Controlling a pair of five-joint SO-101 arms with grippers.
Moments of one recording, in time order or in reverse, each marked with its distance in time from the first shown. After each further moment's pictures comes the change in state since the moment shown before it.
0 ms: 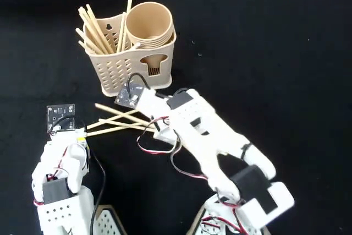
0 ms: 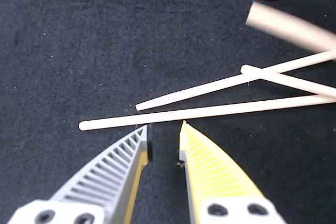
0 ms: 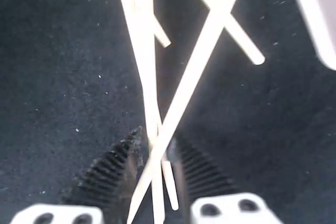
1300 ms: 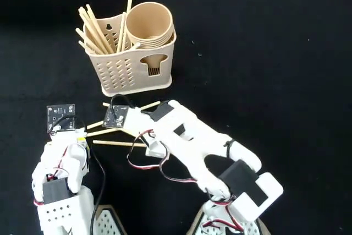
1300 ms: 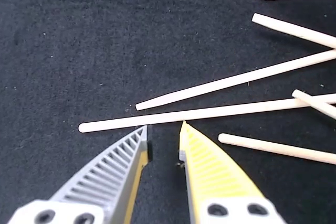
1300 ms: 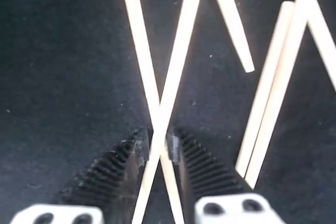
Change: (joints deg) left arm 0.0 0.0 0.0 0.0 0.0; right arm -7.5 4.2 1.6 -0.2 0.0
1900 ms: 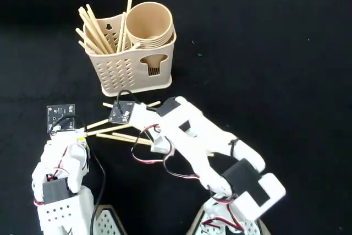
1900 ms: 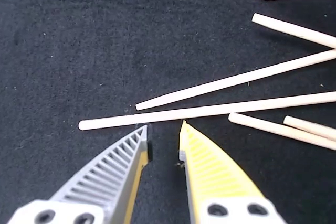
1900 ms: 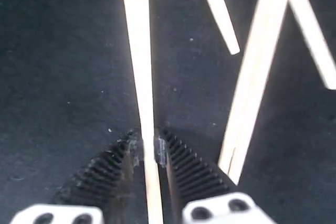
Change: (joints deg) left arm 0.0 0.0 0.0 0.0 0.0; right arm 3.0 -1.2 0.1 0.0 2.7
